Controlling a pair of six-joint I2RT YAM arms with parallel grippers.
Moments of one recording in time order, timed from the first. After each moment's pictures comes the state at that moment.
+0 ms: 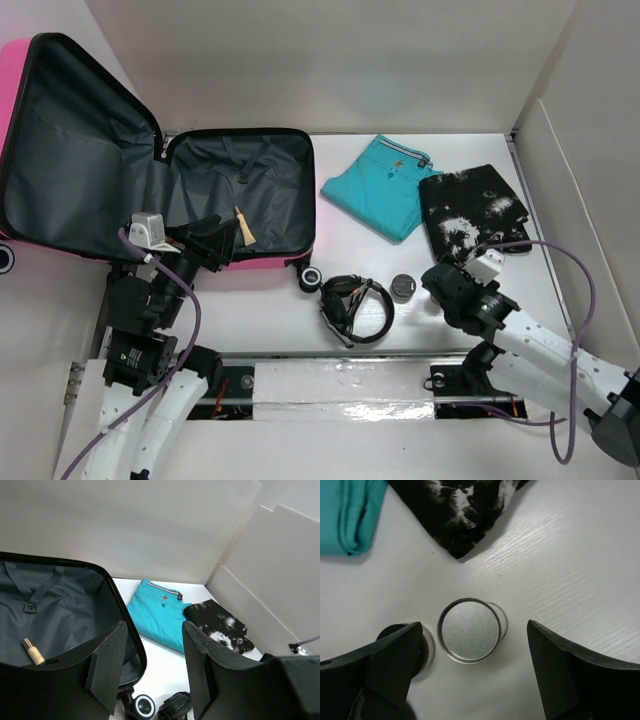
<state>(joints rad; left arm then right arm) -0.30 0.37 0.78 -0.22 0.08 -0.45 0.73 0.76 0.48 -0.70 0.85 1.11</state>
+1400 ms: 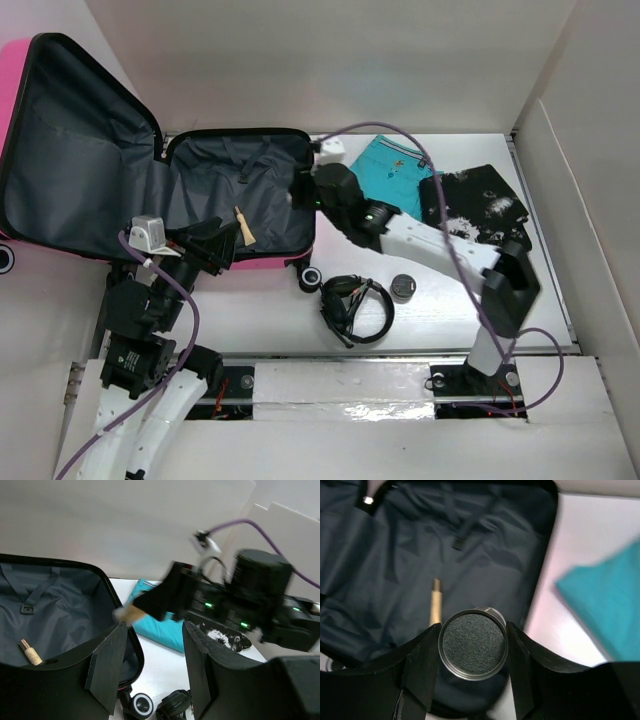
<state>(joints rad) -0.35 0.35 0.78 -0.23 0.05 -0.44 0.90 1.71 1.45 -0.03 0.43 0.39</state>
